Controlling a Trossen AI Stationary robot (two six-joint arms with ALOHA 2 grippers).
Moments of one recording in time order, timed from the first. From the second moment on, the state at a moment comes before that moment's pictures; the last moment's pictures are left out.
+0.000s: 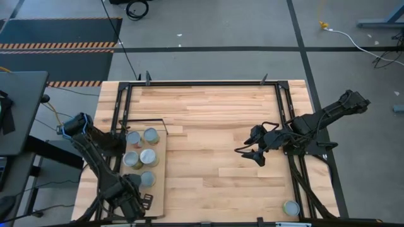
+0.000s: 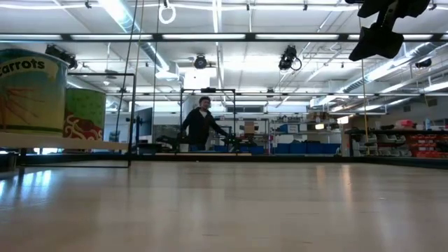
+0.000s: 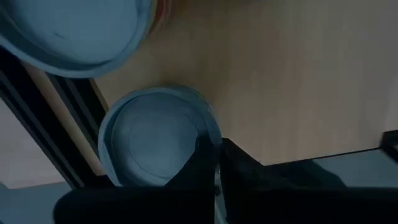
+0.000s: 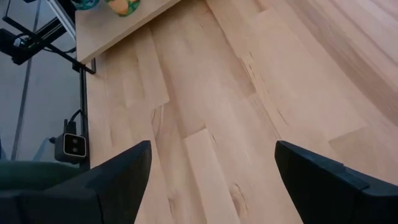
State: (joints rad) left arm -0.97 1.62 1.22 -1.01 0.13 -2.31; right arm 0.41 0.98 0.79 -0.56 0.24 0.79
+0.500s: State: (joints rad) left arm -1.00 1.62 1.19 -0.98 0.12 -2.30; right arm 0.41 0.98 0.79 -0.56 0.24 0.78
